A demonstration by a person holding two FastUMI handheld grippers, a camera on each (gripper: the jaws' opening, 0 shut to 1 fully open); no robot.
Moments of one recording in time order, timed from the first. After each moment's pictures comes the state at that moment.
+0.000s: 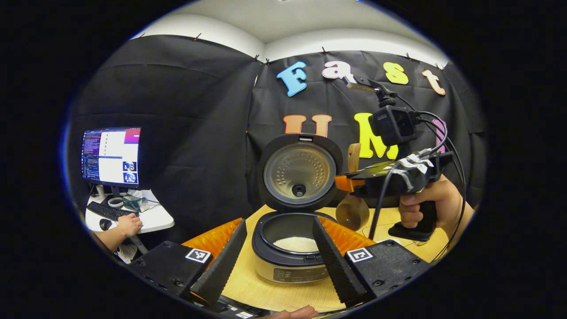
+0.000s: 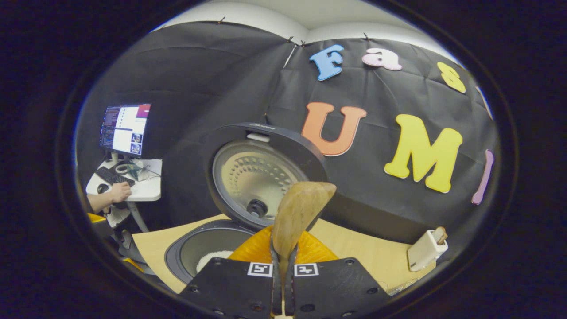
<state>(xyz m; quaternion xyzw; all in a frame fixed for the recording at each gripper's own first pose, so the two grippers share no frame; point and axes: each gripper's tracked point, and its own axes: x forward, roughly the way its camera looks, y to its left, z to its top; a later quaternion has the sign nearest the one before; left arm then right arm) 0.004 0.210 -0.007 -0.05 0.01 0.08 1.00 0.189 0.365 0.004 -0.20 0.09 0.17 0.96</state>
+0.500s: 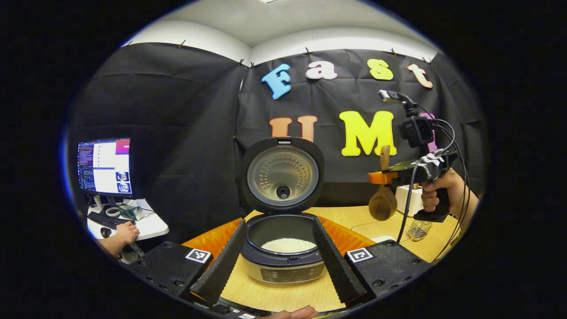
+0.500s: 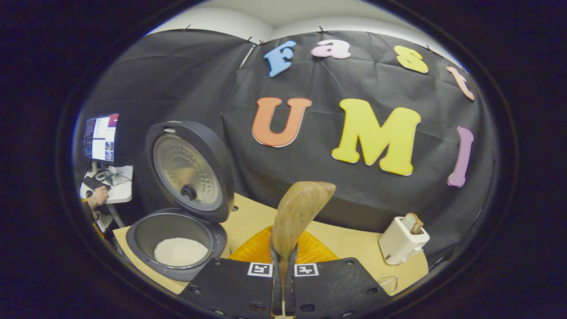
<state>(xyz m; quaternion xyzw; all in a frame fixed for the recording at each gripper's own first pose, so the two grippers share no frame) 0.000 0.178 0.002 -0.02 0.00 0.05 1.00 0.208 0.204 0.028 -0.17 0.09 0.06 0.98</state>
